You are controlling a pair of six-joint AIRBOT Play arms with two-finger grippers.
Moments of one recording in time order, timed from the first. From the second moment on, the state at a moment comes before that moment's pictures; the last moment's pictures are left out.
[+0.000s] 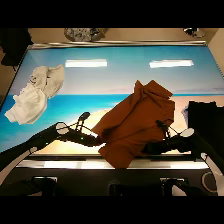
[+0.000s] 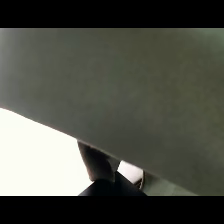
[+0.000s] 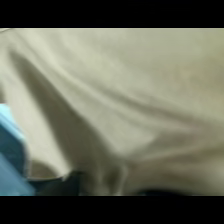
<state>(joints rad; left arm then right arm) -0.47 -1.30 0.69 0.79 -0.85 -1.24 -0.14 -1.20 0.46 -0.84 1.17 0.90</state>
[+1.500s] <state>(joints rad) 0.02 -0.75 1.78 0.93 -0.63 -1.28 -0.04 -0.82 1.96 -1.47 1.18 1.07</state>
